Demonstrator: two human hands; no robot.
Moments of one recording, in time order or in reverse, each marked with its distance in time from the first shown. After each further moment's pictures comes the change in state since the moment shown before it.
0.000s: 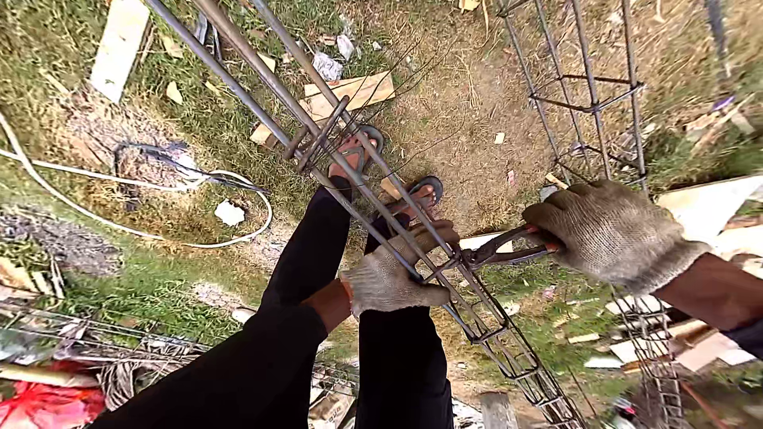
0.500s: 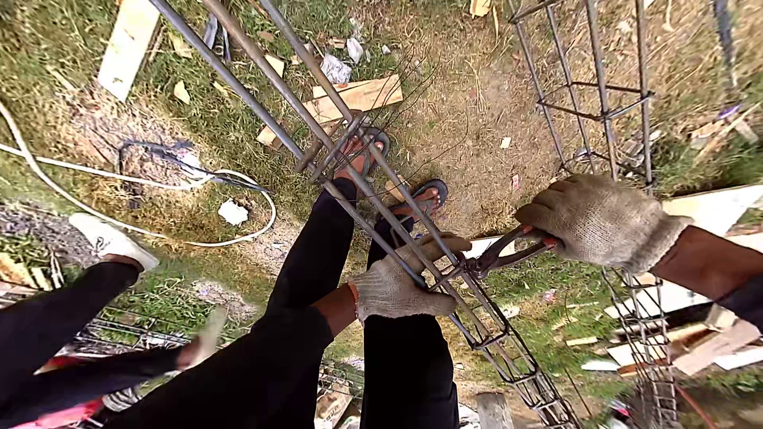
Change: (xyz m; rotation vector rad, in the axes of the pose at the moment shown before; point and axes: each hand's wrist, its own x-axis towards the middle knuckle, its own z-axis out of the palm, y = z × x) left_hand -0.005 0.000 -0.001 -0.164 -0.018 -0.021; right_hand 0.056 -0.034 -0.068 0.022 -0.440 -0.027
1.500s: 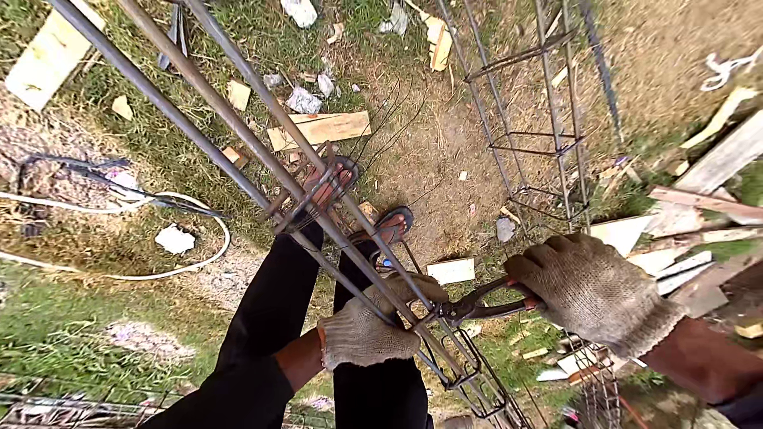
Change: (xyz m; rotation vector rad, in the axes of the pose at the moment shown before) left_hand 0.007 0.014 0.002 -0.197 -0.025 0.002; right_hand -0.050 0.019 0.052 -0.113 0.397 0.069
